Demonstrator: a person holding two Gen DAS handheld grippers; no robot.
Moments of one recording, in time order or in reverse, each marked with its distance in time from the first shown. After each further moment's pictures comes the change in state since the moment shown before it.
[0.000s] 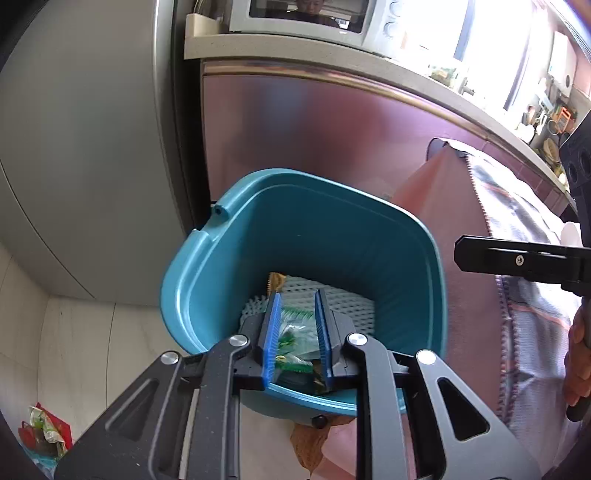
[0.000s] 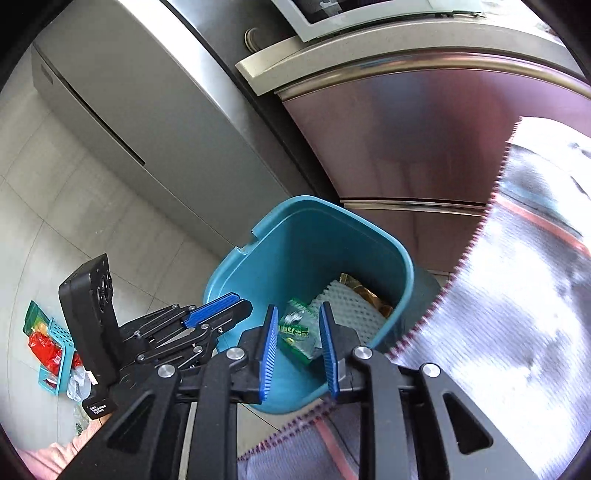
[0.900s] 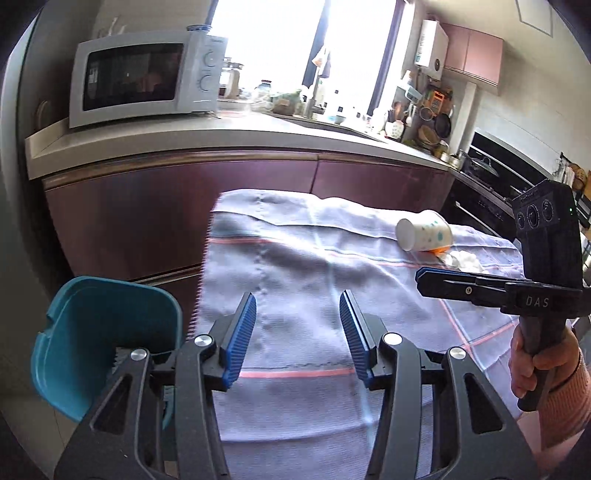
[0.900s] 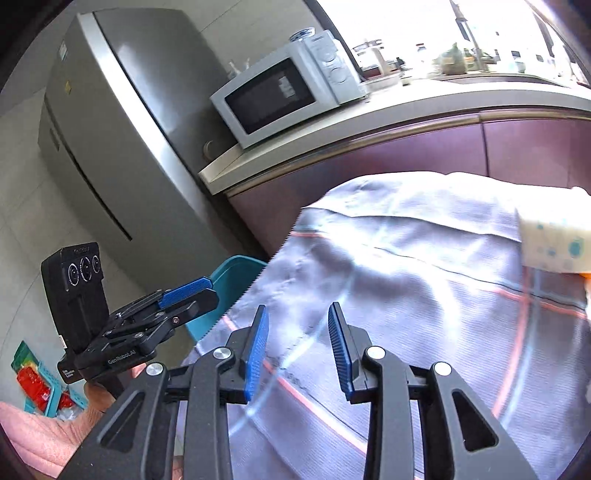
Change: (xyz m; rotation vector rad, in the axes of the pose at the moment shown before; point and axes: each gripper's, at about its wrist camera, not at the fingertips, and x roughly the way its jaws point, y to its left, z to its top) left arm -0.080 -0.189 0.008 0.287 -0.166 -0.405; right arm -0.208 -0.086 -0.114 0.118 -0.371 -0.174
